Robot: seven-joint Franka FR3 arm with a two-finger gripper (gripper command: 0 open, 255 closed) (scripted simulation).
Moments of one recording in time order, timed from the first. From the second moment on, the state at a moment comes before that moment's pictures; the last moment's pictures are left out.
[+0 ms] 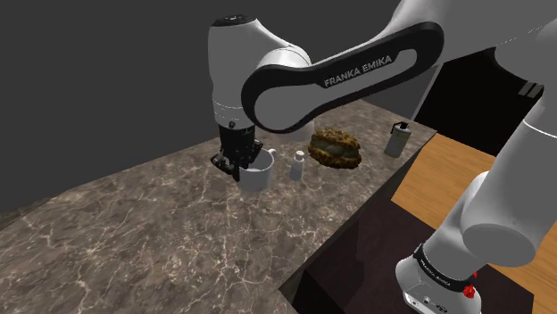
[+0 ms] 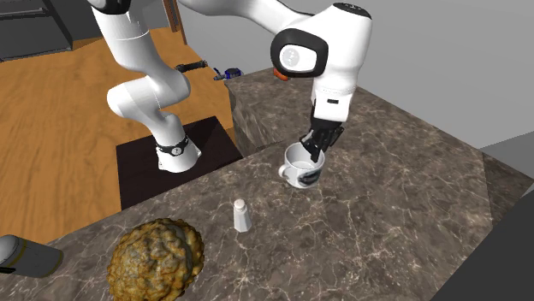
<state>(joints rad) 0.13 0.08 0.55 -1.97 -0.13 2.05 0.71</state>
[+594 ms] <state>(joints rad) 0.12 0.05 0.55 -1.89 -0.10 1.93 0.69</state>
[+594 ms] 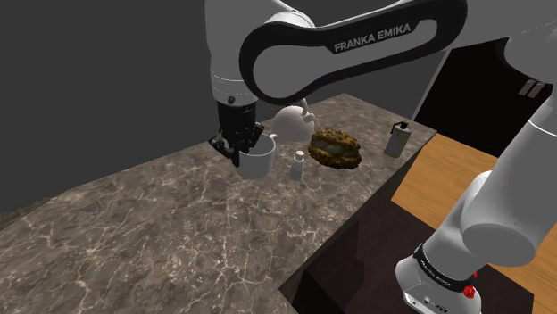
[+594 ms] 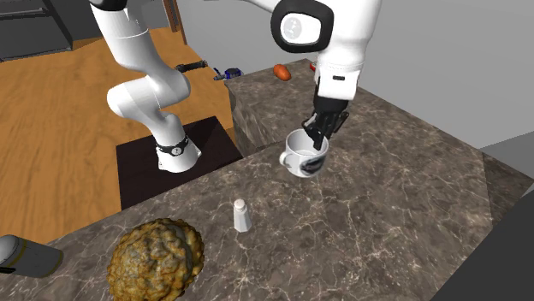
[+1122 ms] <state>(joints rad) 0.12 0.03 0.55 -1.79 -0.09 1.83 0.67</state>
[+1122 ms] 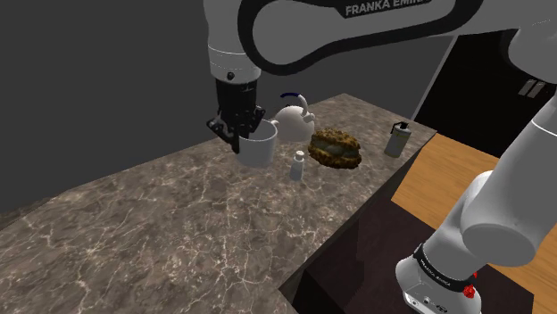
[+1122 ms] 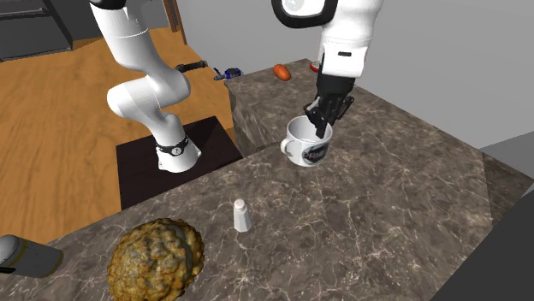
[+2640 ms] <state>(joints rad) -0.04 -0.26 0.30 -2.03 0.01 1.82 0.23</state>
